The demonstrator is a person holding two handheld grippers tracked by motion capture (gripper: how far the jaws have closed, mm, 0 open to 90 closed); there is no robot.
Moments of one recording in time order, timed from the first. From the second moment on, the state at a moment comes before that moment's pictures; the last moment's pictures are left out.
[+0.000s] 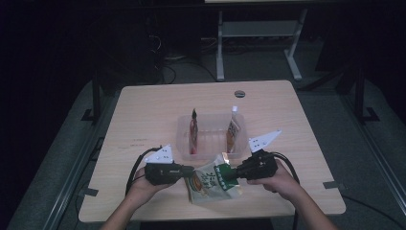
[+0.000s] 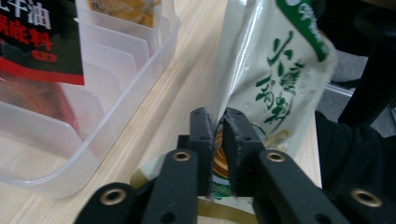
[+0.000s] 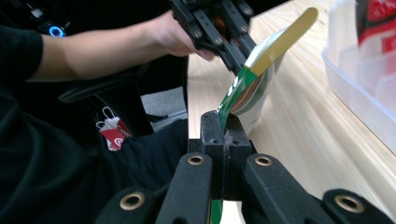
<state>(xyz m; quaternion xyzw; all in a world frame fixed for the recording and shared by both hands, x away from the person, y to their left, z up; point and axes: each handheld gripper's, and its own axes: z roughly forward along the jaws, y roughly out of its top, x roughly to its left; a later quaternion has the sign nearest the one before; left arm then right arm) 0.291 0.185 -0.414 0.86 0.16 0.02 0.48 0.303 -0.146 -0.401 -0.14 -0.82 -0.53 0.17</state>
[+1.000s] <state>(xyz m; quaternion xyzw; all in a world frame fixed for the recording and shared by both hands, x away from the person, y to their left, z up) 0.269 0.244 -0.422 0.87 0.23 0.03 0.43 0.309 -0.144 -0.353 -0.13 -0.77 -0.61 0.12</state>
